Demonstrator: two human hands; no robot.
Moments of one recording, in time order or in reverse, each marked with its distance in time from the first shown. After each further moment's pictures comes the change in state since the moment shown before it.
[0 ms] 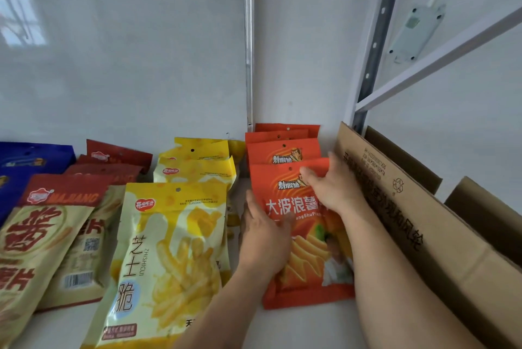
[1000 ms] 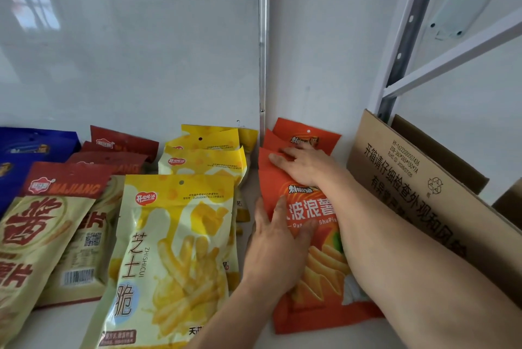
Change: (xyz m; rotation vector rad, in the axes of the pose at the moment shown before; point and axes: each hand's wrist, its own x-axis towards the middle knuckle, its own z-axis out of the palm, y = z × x) left_hand -0.009 0.000 -0.007 0.220 -0.131 -0.027; right_hand 0.060 -0.041 0.051 -0.486 -0.333 -0.208
